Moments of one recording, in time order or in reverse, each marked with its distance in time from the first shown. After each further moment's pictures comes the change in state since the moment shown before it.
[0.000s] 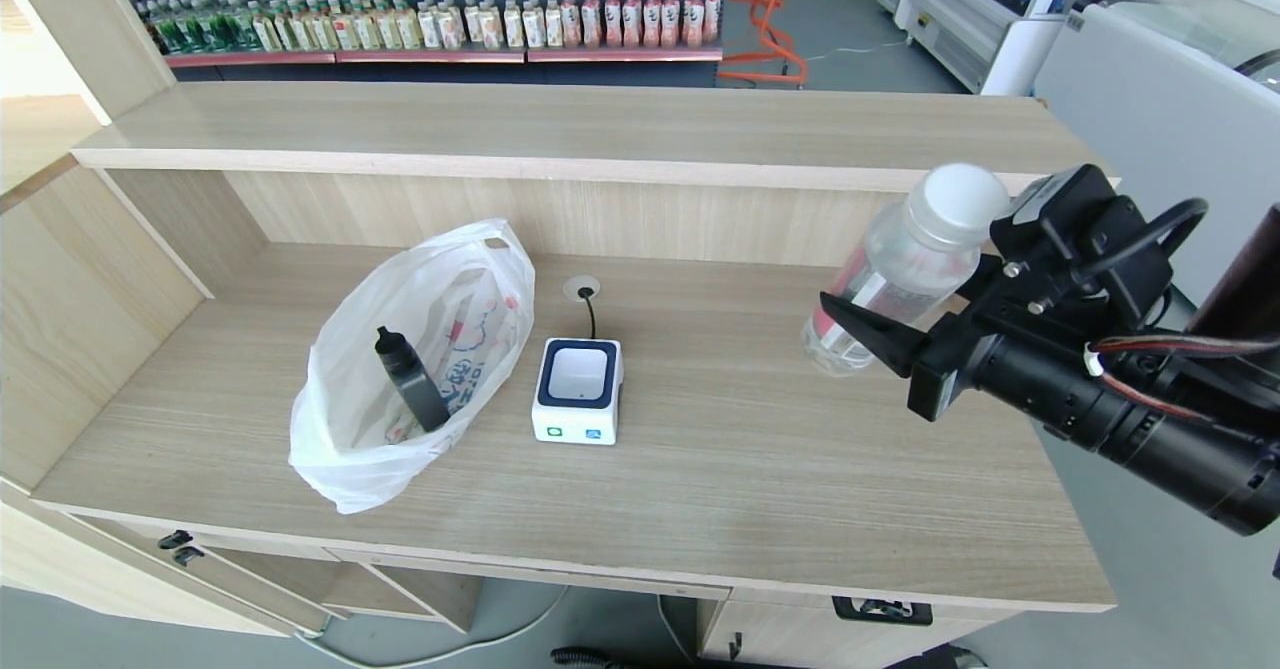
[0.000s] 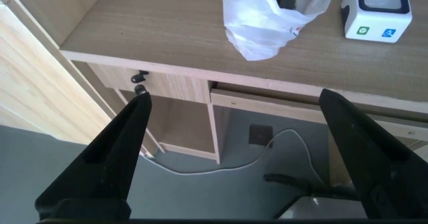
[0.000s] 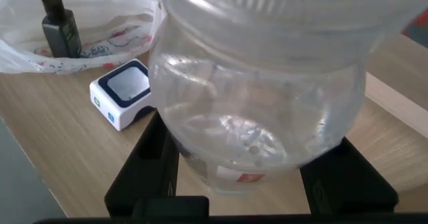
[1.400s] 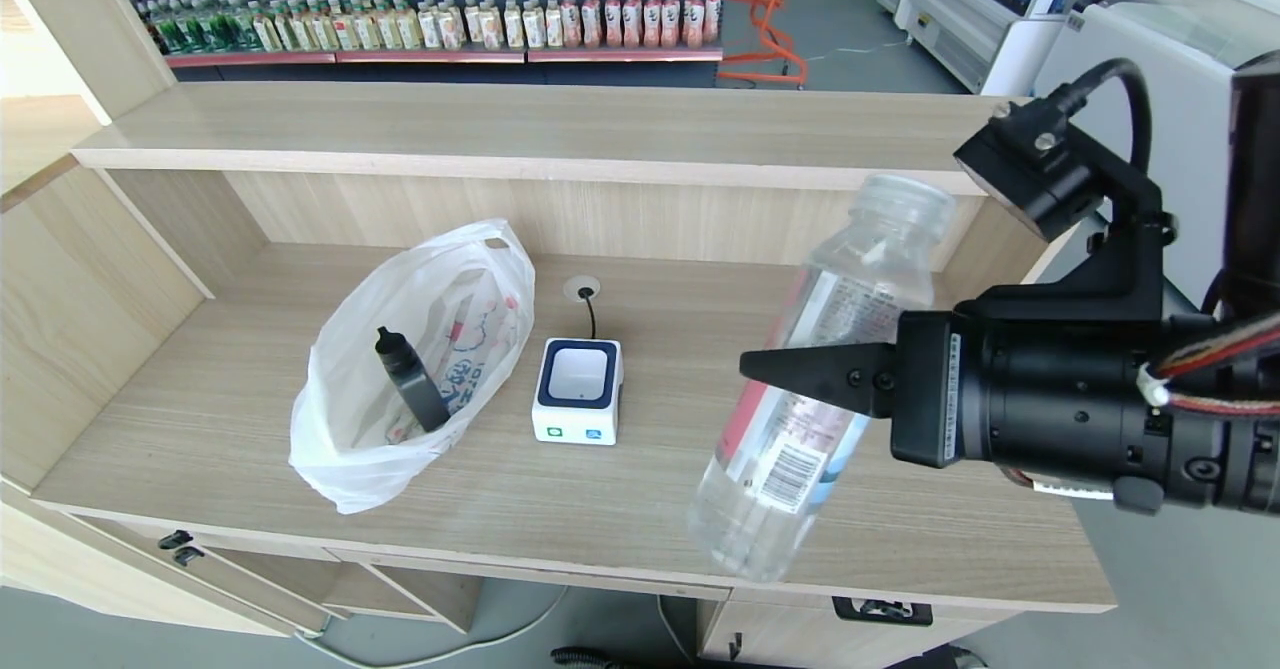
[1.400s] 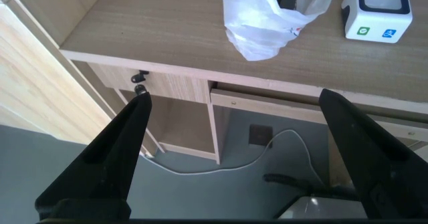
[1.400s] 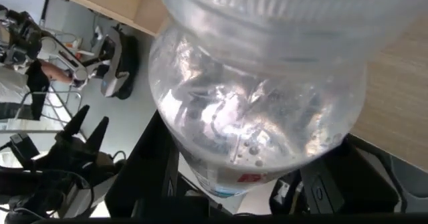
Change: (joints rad) left arm 0.000 0.000 0.000 0.000 0.000 -0.002; right arm 0.332 -0.083 -0.434 0.930 -0.147 0.914
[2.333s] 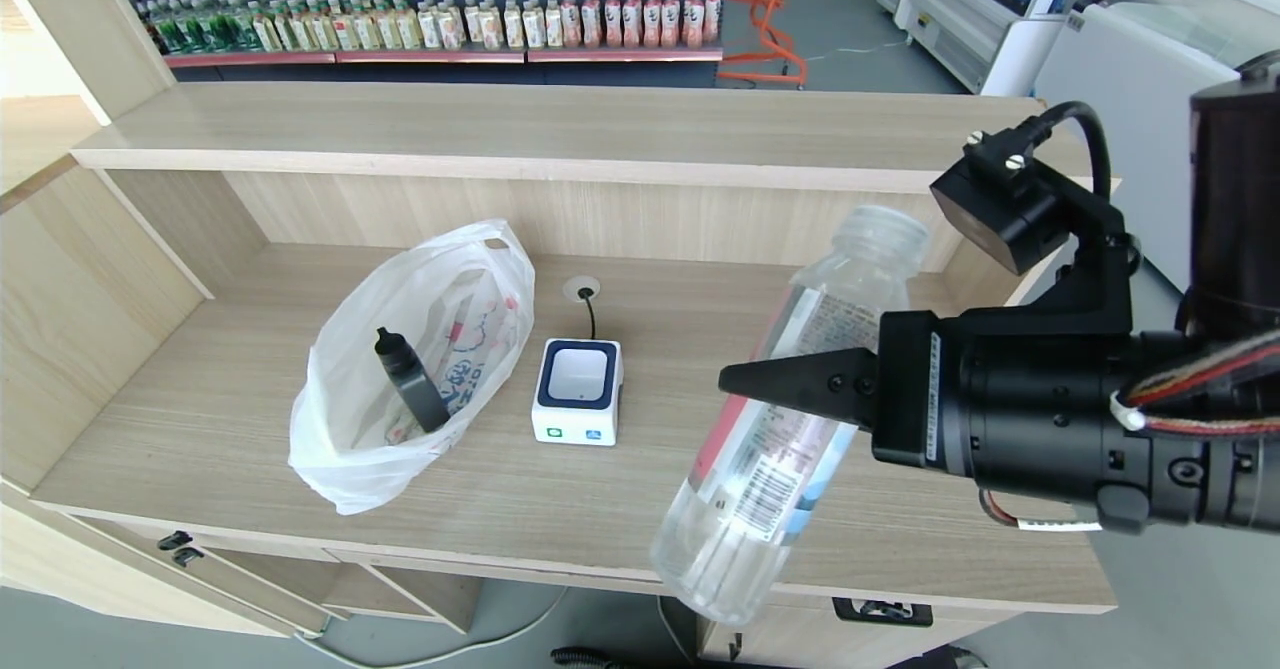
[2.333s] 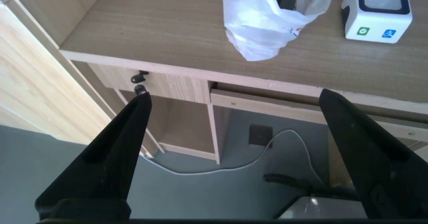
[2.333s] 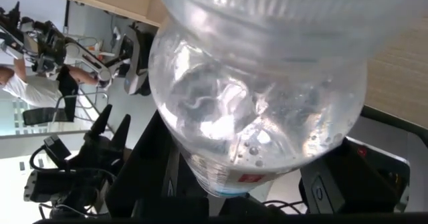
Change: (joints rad) left arm 0.000 0.000 0.000 0.000 0.000 0.000; right arm 0.026 0.017 -0.007 0.024 0.056 0.231
